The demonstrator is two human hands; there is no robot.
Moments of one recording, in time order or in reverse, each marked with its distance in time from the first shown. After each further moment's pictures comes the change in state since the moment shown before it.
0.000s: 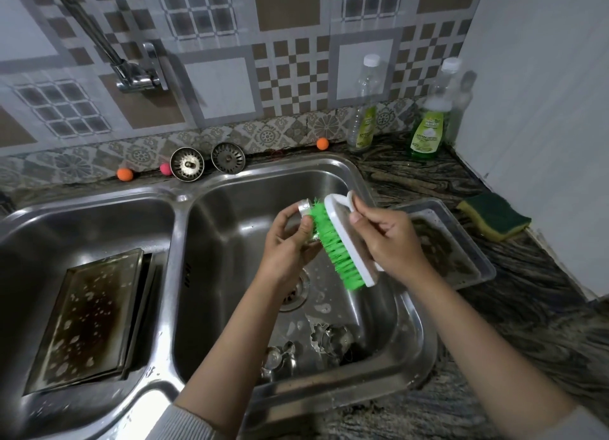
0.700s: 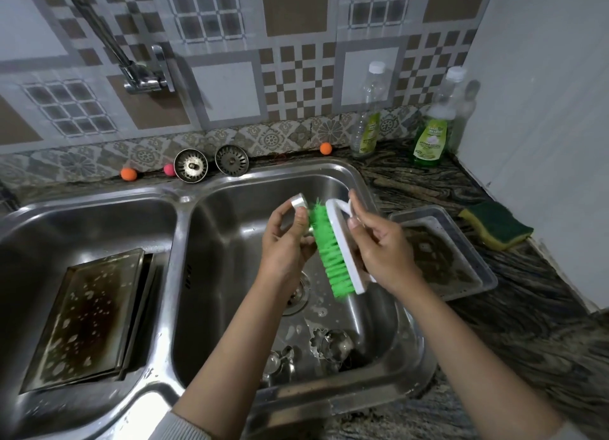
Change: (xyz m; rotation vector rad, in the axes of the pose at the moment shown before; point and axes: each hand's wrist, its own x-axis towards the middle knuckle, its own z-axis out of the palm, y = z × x) left_hand -0.005 0.015 0.016 -0.104 0.177 0.055; right_hand -0.005 -0.004 0.011 -0.037 -0.044 -0.001
